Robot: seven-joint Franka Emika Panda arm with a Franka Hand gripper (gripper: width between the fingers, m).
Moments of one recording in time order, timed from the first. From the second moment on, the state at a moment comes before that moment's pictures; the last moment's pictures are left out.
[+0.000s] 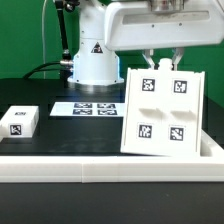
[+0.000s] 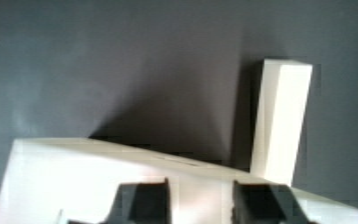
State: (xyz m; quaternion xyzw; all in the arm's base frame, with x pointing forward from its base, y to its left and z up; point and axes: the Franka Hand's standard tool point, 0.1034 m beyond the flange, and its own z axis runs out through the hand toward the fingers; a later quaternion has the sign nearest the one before) arm 0.533 0.083 0.133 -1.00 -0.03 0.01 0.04
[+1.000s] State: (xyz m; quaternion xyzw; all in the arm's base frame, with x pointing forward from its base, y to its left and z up) arm 0.530 0.081 0.130 -1.00 -0.04 0.01 0.04
